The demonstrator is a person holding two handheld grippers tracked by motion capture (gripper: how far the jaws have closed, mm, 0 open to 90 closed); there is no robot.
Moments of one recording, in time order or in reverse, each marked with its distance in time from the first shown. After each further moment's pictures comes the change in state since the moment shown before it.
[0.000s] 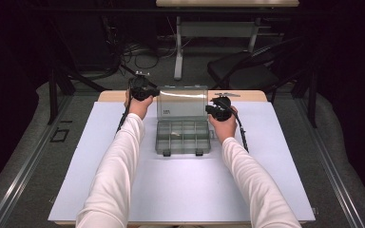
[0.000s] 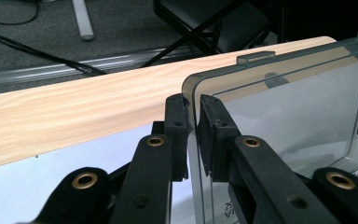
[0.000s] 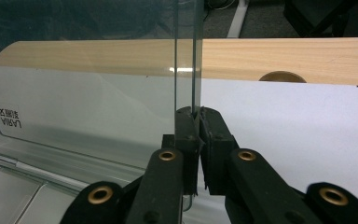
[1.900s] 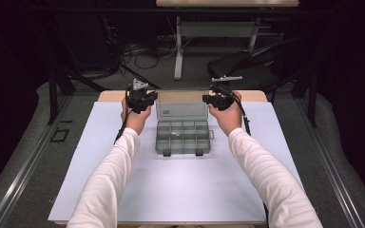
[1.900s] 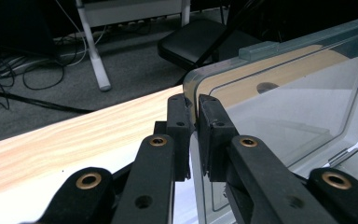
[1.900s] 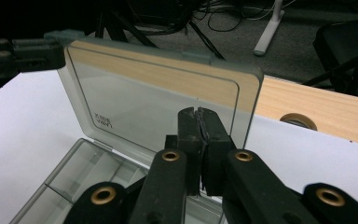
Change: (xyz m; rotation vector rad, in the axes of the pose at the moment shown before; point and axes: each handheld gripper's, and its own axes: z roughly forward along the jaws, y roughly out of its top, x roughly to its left) left arm -0.023 -0.036 -0.035 -0.191 0.046 0.172; right arm 0.040 0.058 -0.068 0.032 0.104 -0.154
